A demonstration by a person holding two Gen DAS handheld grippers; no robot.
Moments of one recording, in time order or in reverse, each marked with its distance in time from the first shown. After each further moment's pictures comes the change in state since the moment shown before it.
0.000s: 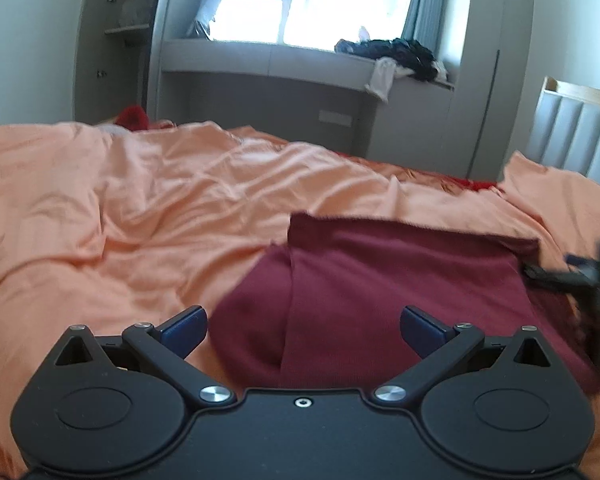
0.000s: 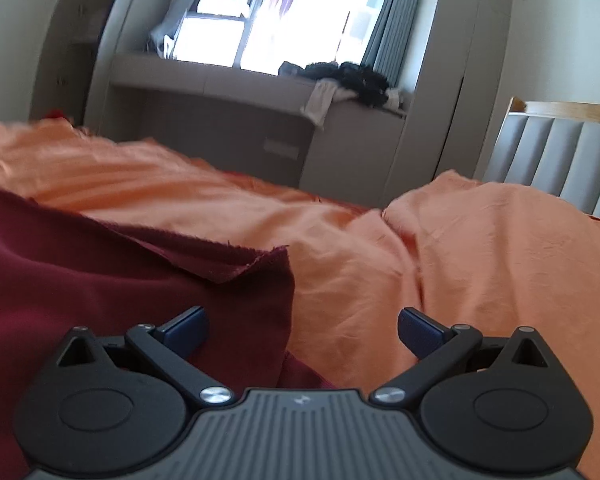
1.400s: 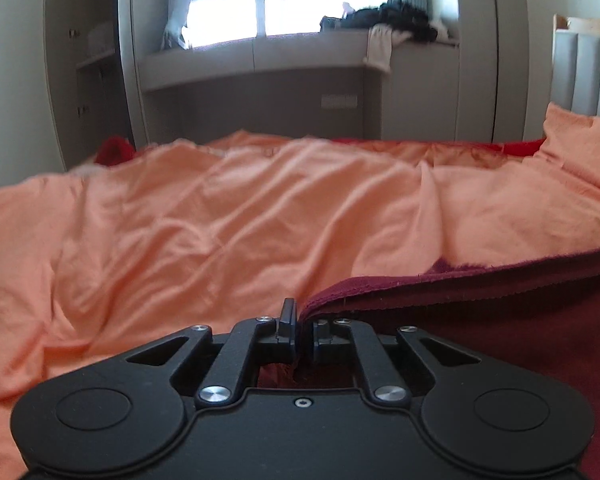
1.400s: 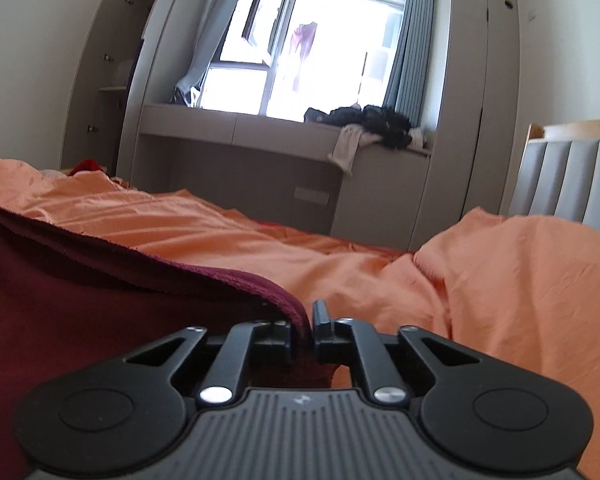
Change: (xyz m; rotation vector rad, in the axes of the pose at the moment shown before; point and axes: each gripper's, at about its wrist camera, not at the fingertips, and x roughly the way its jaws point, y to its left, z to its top) left arm 0.180 -0.030 0.071 0.175 0.042 0.115; right arm -0.040 0.002 -0.006 0.024 -0.159 0.138
